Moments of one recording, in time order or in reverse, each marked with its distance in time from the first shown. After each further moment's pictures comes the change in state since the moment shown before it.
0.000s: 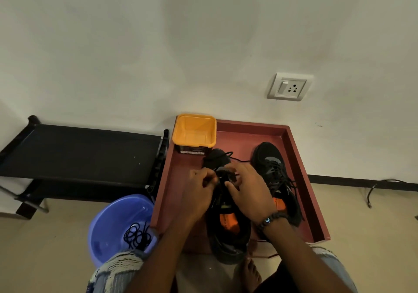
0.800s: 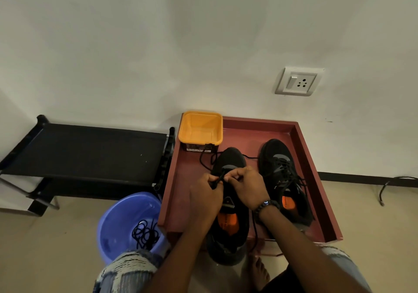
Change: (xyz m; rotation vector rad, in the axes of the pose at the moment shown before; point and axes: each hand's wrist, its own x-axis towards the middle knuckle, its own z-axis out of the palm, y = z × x) left_hand -0.003 -0.008 0.016 0.013 0.177 -0.163; right_hand 0.028 0.012 0.033 0.134 -0.075 0.271
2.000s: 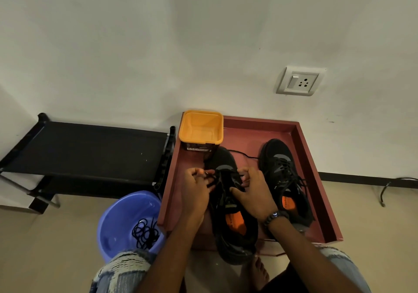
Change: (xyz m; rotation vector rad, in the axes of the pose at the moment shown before) left_hand 0.008 0.001 -0.007 -0.687 0.076 -0.219; right_hand -0.020 0.022 -0.005 0.106 -0.021 -0.029
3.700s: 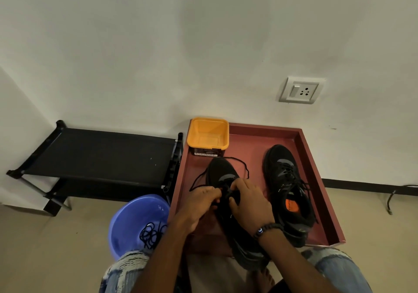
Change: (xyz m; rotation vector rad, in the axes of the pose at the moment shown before) left_hand -0.016 0.015 -0.040 0.348 -0.494 -0.161; right_hand -0.035 -0.034 0.017 -0.442 0.048 -0.131
